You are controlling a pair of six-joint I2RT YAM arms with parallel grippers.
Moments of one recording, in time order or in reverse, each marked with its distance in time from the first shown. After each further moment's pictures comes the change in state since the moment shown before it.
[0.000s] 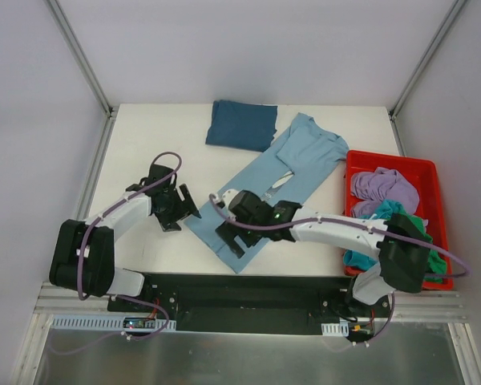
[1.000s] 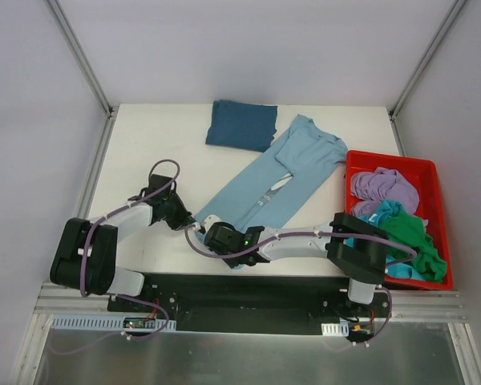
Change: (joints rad) left arm 0.006 0.070 -0.134 0.264 0.076 -0.107; right arm 0.241 0.292 -0.015 0.210 0.178 0.119
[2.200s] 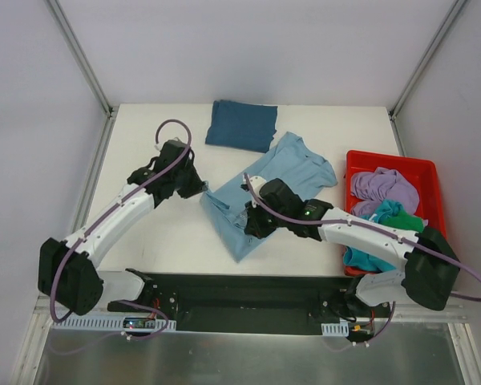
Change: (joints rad) left arm -0.251 -0.211 0.393 -0.335 -0.314 -0.047; right arm -0.322 -0.443 -0.174 0.029 -0.399 0.026
